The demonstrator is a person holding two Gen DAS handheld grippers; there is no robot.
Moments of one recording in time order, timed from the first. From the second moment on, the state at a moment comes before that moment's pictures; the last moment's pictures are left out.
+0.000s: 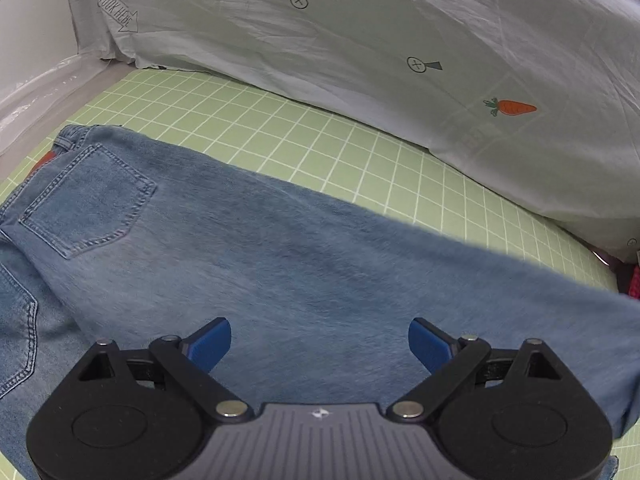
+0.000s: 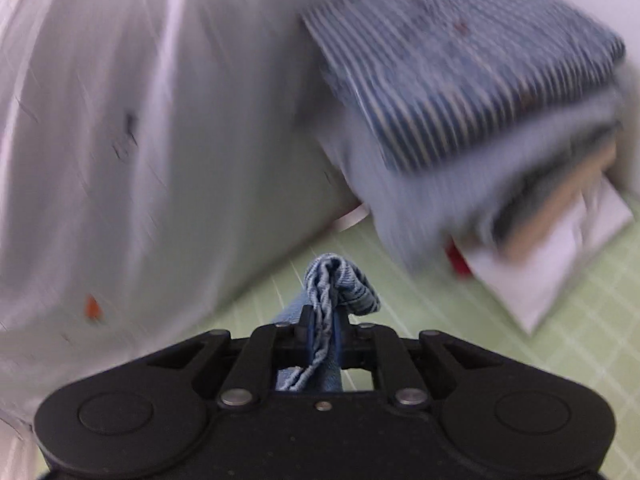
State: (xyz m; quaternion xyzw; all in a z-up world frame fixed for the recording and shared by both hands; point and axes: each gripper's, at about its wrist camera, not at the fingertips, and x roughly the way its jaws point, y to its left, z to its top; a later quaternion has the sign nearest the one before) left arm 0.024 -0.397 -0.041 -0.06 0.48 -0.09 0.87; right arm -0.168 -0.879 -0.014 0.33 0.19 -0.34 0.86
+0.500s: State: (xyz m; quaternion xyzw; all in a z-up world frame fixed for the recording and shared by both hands) left arm 0.017 -0.405 -0.043 -0.05 0.50 -0.09 0.86; right arm -0.161 -0.865 -0.128 0.28 0.39 -0.45 0.75
